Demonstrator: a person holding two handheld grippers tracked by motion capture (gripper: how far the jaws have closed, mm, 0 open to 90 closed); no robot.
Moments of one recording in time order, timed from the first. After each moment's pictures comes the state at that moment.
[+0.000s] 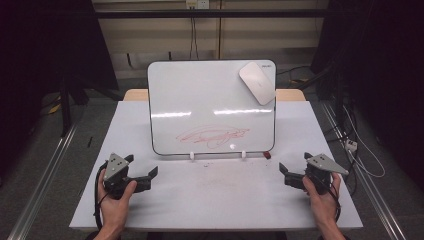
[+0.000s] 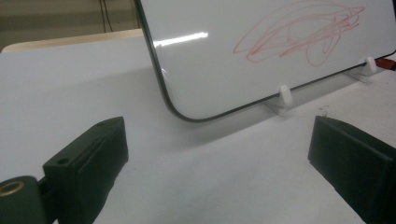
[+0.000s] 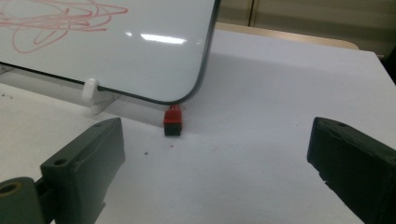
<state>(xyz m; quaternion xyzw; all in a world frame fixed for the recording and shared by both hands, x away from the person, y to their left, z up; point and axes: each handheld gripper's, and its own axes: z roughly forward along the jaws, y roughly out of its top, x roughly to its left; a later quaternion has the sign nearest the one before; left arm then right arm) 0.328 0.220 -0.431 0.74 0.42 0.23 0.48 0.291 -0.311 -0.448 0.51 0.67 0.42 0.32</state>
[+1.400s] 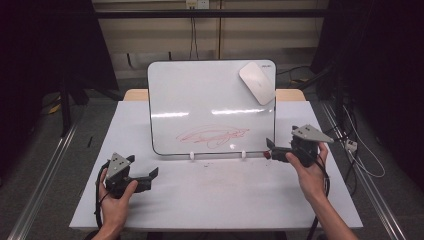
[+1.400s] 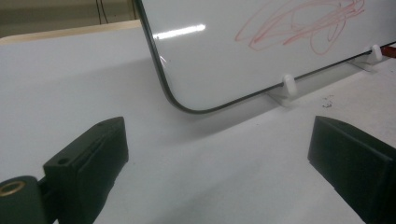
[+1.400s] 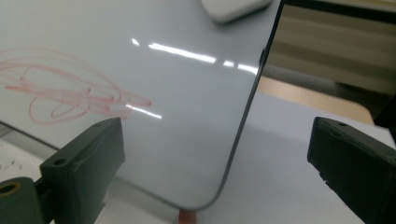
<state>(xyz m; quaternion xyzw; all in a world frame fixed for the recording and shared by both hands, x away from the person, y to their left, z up) 0.332 0.221 -0.436 0.75 0.41 0.23 0.47 0.350 -0.275 -0.385 0.47 0.69 0.43 0.35</state>
